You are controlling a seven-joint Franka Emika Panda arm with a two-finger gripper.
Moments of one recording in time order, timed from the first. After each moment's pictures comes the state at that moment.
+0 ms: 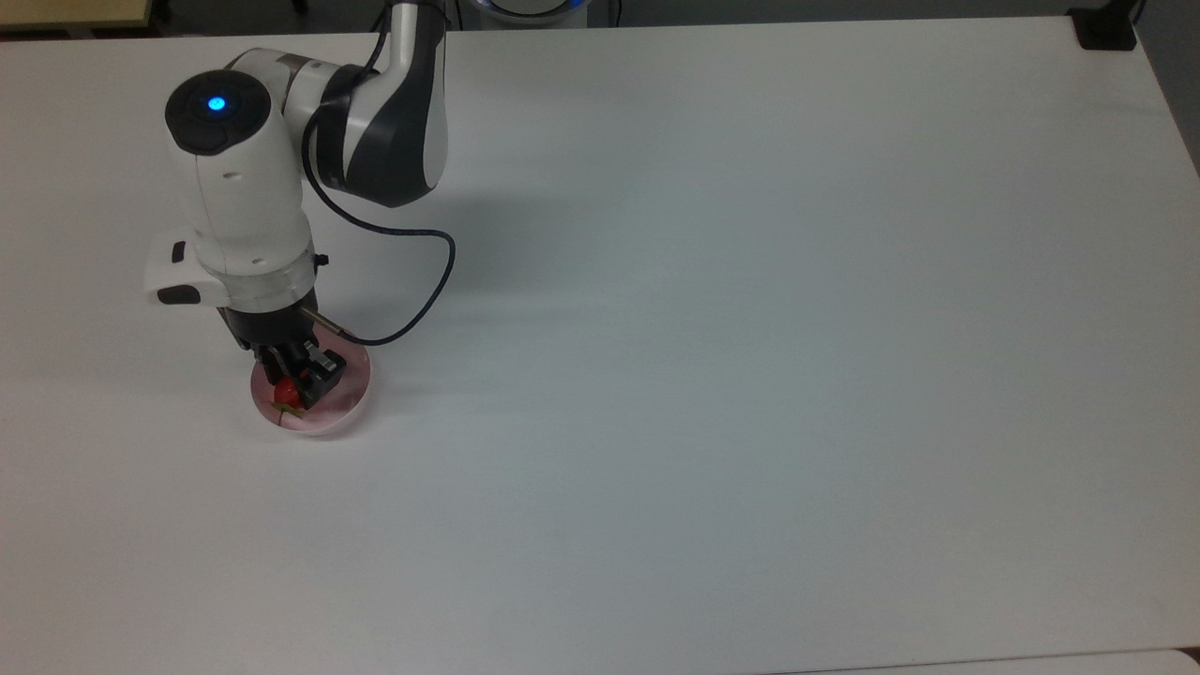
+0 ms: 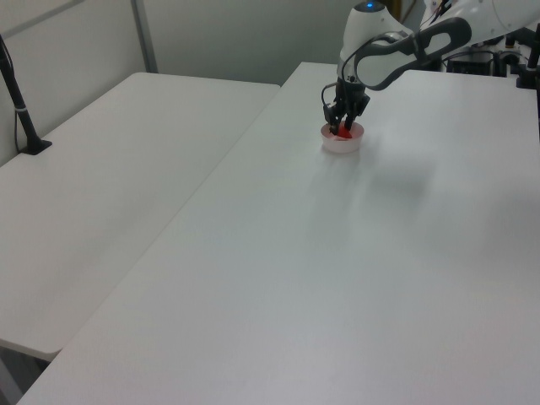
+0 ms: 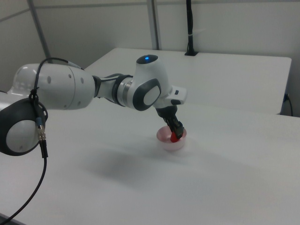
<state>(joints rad) -0.17 0.62 -0.07 -1.48 -0.05 2.34 0.39</state>
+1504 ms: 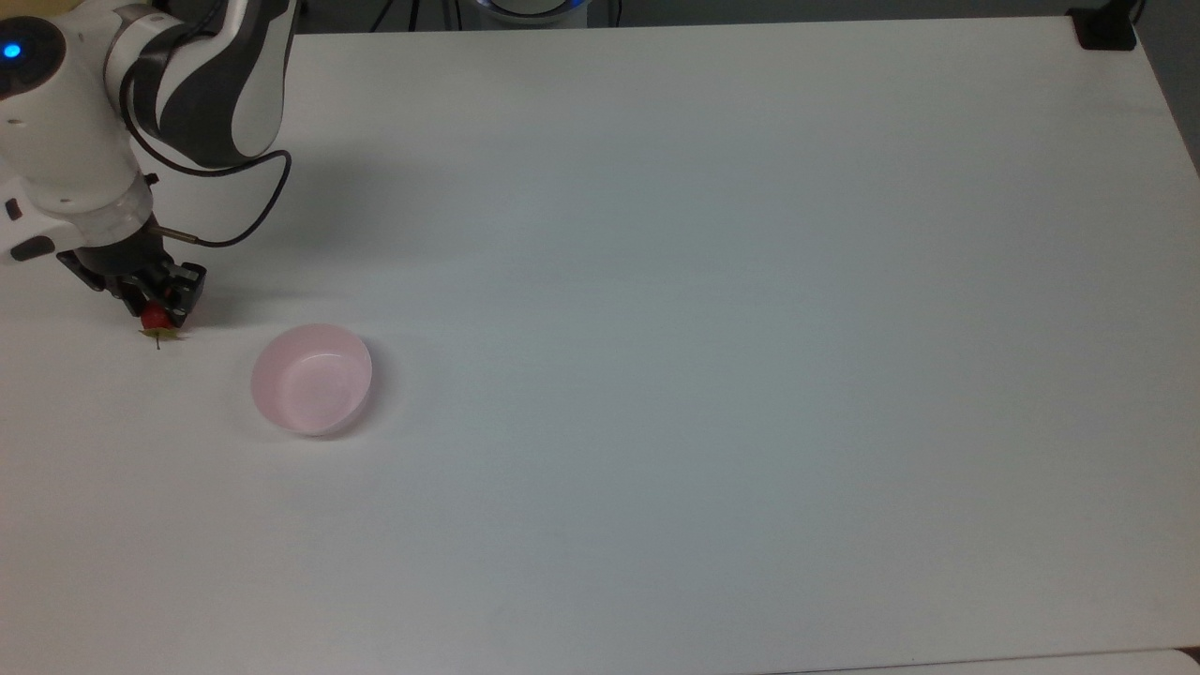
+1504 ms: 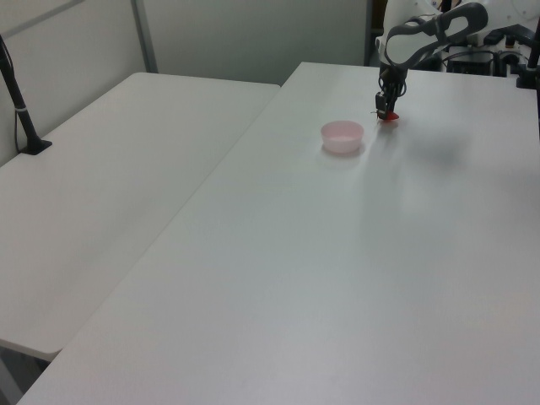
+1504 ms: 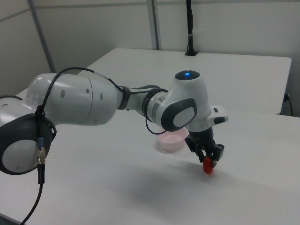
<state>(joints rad) -0.41 0.62 -0.07 -1.48 -0.05 2.25 -0.25</state>
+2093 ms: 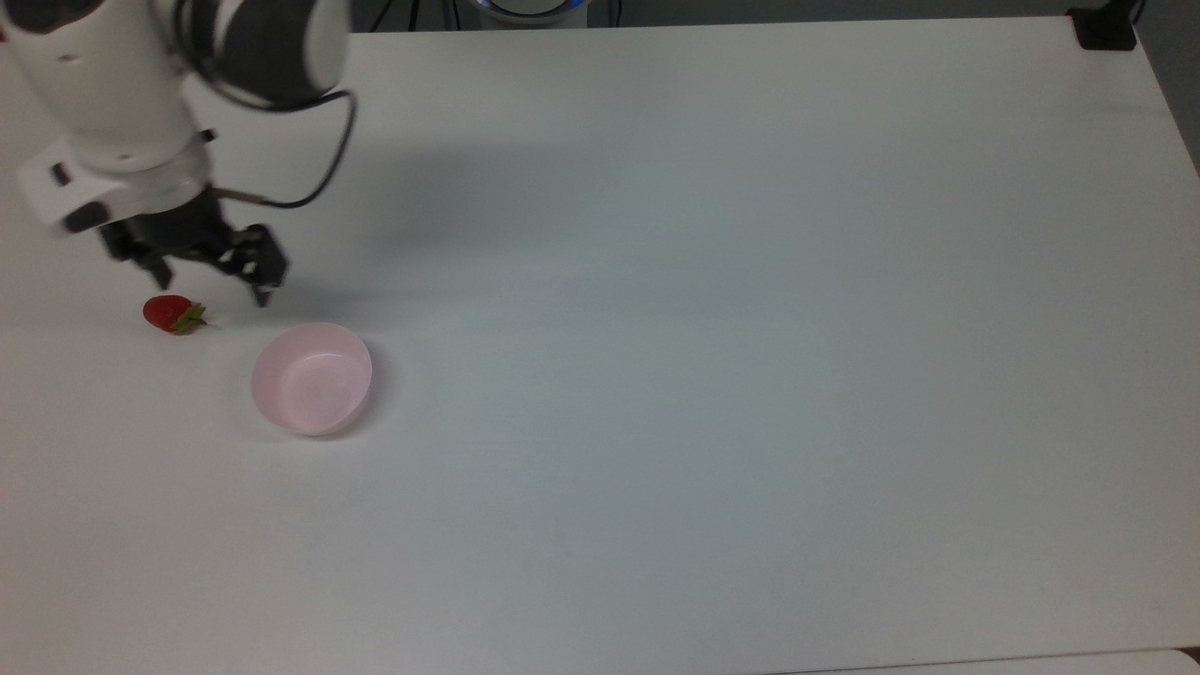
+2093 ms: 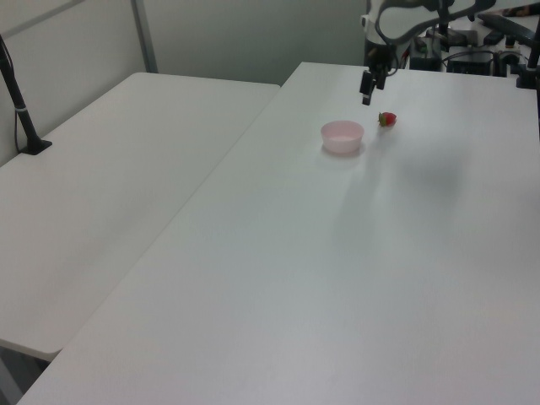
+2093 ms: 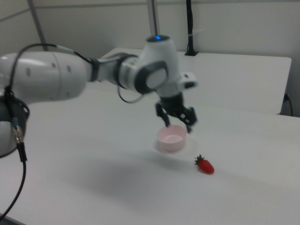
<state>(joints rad) -0.28 0.47 -0.04 -1.47 -0.05 2.08 -0.18</state>
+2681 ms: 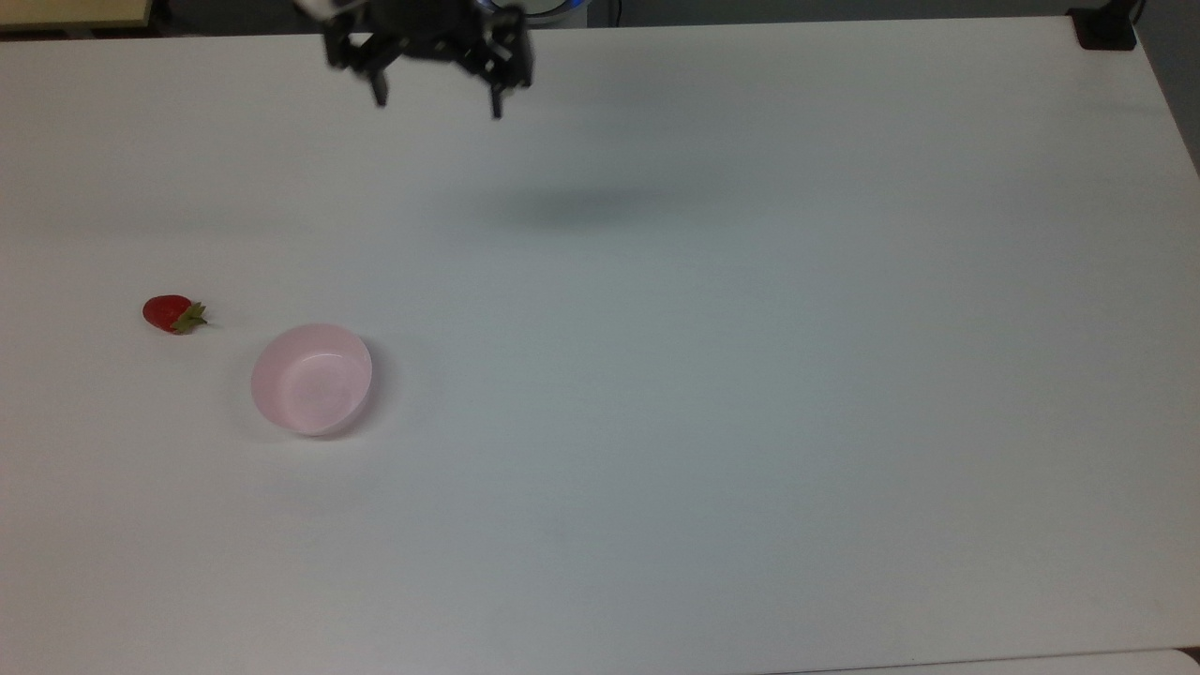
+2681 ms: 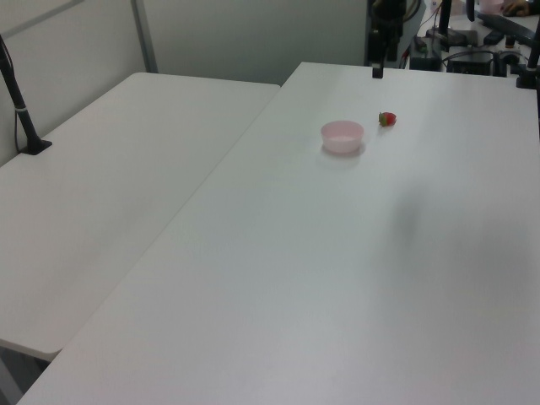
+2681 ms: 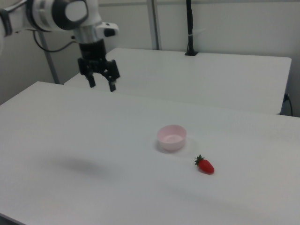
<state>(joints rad) 0.04 0.13 -0.04 -1.48 -0.05 1.60 0.07</state>
